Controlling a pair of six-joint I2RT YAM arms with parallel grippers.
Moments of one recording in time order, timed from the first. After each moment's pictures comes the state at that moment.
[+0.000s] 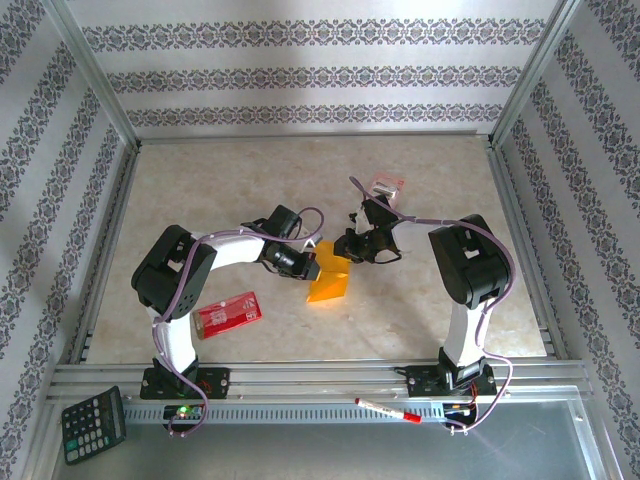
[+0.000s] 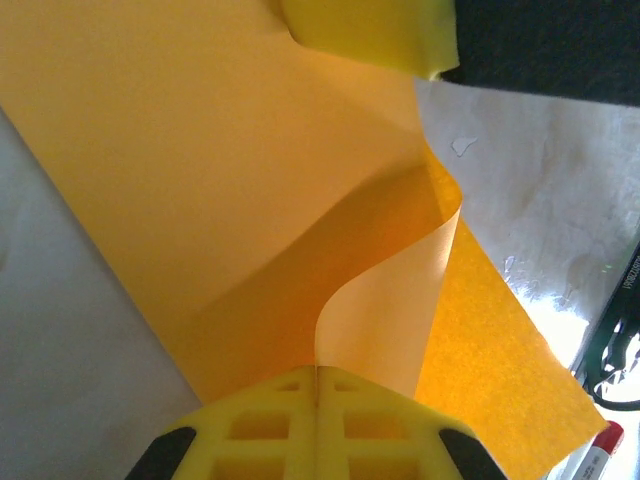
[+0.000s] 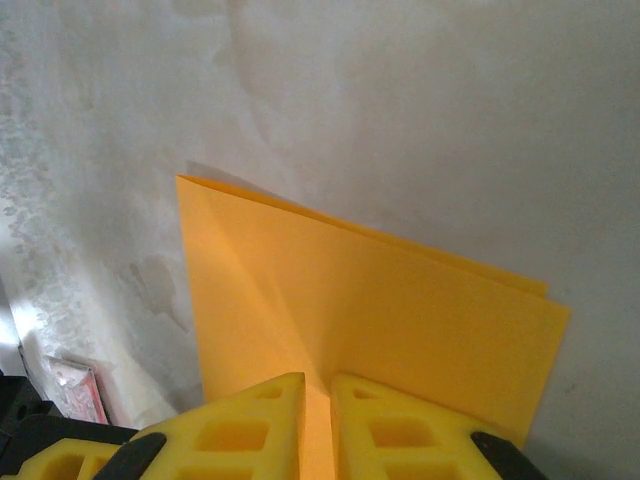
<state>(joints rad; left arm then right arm) -0.54 1.88 1.05 -0.34 0.66 -0.30 0.39 1.91 0.99 -0.16 -0.63 0.64</state>
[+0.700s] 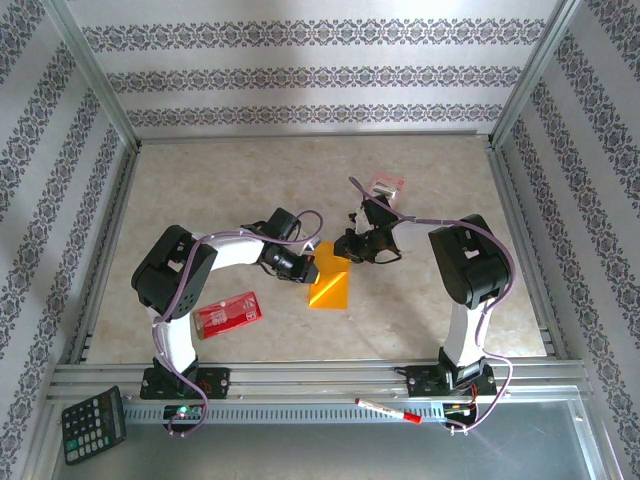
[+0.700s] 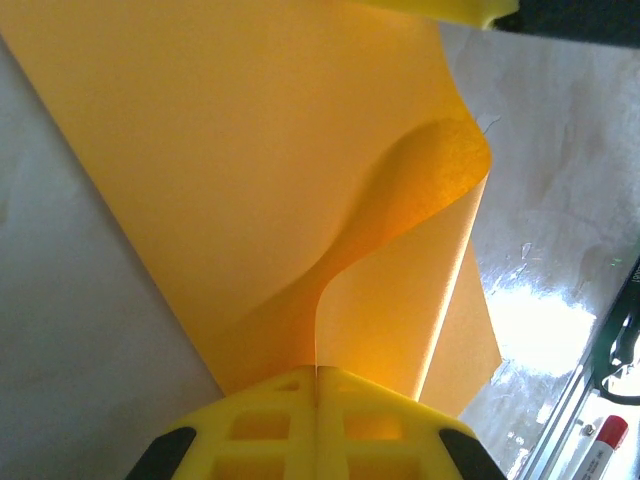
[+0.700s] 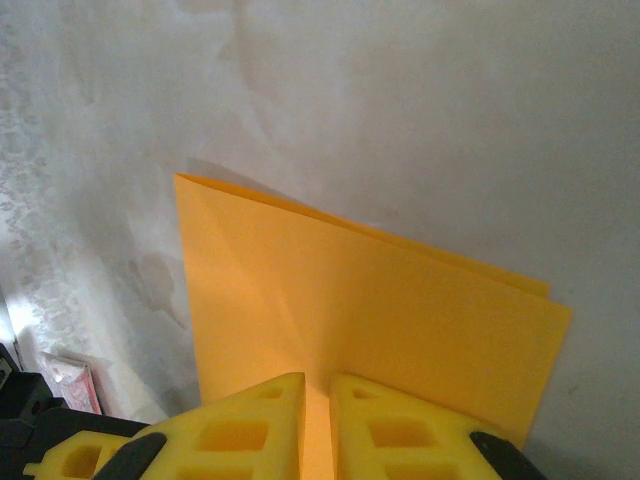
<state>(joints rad) -0.54 1.88 1.03 -0.33 0.66 -0.30 0.39 1.91 0.99 -0.16 -0.63 0.63</state>
